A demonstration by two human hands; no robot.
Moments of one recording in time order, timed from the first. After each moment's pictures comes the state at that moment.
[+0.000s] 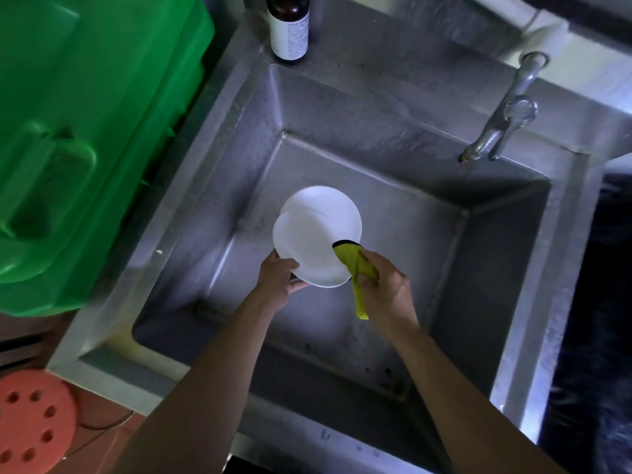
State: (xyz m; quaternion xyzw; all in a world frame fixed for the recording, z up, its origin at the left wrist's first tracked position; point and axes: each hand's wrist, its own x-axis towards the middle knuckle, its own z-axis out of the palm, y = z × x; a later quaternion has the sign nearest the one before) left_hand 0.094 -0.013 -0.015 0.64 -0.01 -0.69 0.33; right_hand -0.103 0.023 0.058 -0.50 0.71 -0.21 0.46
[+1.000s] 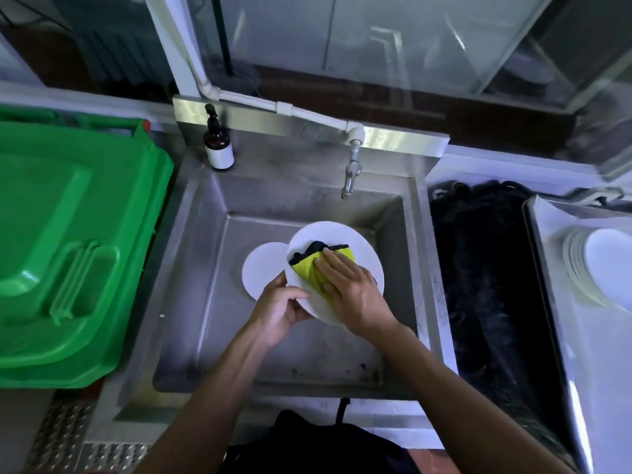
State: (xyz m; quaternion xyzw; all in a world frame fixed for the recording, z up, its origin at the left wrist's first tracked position) left_hand 0.073 0.035 0.185 0.42 -0.25 -0.83 0.27; right_hand -0.099 0.083 0.202 -0.71 0.67 -0.15 0.17
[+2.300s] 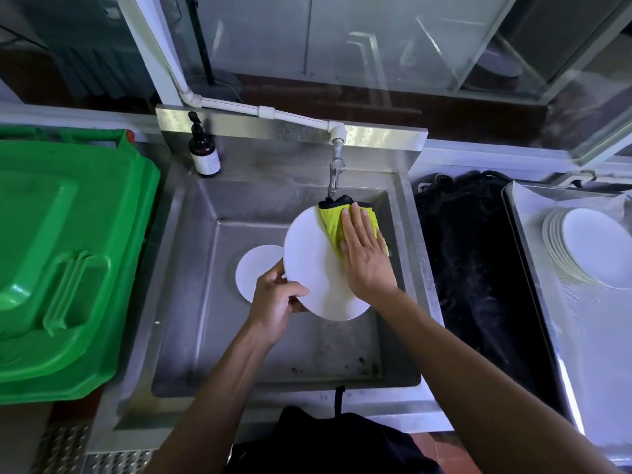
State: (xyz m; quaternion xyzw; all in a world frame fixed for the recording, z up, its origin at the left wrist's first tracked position) left_hand 0.069 0.044 0.215 0.43 -0.34 -0.78 0.31; right_hand -0.130 0.060 0.207 -0.62 0.77 -0.14 0.10
